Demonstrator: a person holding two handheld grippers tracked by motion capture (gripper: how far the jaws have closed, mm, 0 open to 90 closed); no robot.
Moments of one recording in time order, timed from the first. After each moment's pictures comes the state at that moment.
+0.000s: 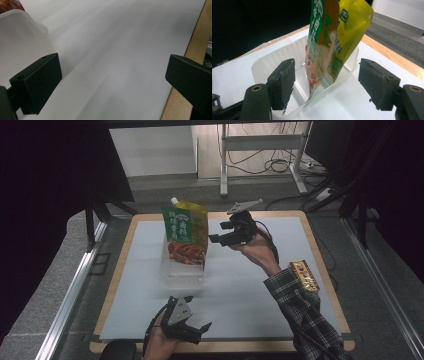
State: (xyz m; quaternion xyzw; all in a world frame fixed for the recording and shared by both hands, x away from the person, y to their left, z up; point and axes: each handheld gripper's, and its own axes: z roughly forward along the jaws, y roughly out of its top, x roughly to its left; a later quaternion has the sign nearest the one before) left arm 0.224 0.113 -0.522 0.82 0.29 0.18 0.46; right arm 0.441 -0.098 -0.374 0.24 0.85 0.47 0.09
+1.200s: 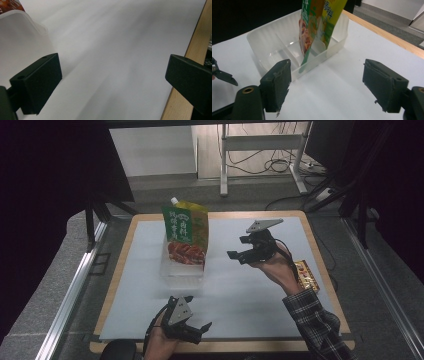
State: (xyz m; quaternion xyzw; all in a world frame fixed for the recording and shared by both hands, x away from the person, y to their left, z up) left arm 0.224 0.112 -0.522 0.82 0.28 0.18 0.45; right arm 0.405 -0.150 -0.398 0.26 0.85 0.44 0.12
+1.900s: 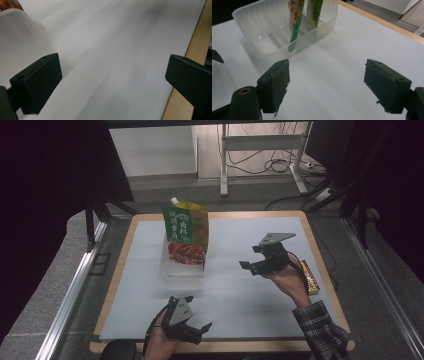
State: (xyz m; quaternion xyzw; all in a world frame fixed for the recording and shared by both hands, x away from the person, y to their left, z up) left arm 0.224 0.111 -0.523 0.83 0.28 0.18 0.45; right arm 0.391 -0.186 -0.427 0.27 0.85 0.43 0.14
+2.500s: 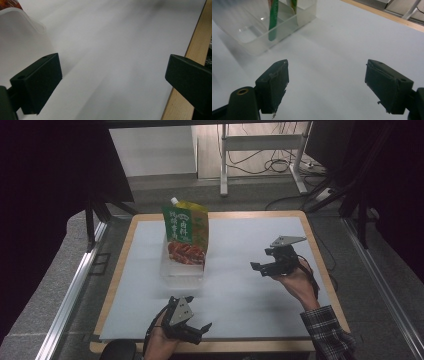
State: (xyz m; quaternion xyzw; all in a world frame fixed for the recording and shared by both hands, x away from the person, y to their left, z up) left arm 0.224 0.111 -0.524 0.83 0.28 0.18 0.45; right arm 0.392 -0.216 -0.440 0.32 0.84 0.41 0.15
